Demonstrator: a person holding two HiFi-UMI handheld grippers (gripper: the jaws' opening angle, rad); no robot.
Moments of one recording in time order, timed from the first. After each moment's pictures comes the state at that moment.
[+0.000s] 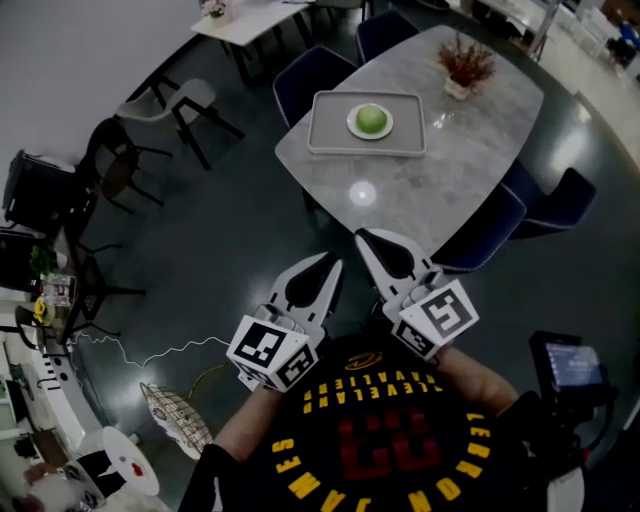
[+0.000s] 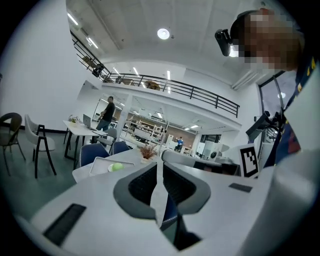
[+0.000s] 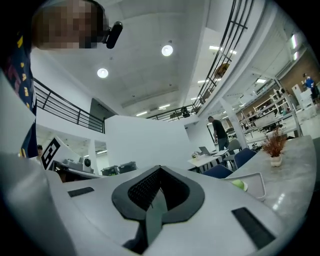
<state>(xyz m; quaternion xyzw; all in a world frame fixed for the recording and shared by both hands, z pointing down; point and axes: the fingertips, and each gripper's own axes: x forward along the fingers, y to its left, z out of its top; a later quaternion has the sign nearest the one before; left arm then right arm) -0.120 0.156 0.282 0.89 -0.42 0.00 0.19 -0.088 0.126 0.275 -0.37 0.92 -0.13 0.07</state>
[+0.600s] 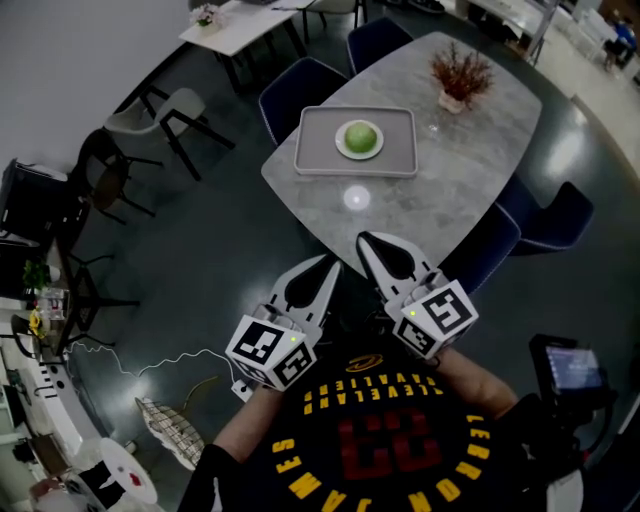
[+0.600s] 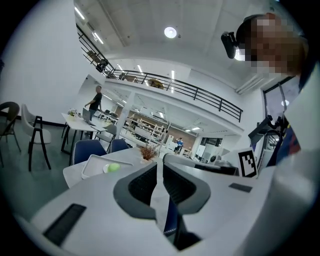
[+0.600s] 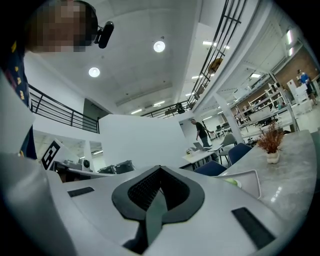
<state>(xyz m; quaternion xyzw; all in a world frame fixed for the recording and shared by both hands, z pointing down) -0.092 0.088 0.291 0.89 -0.41 -0.01 0.22 -0.050 0.058 0.292 -0.38 0.91 -0.16 0.06</state>
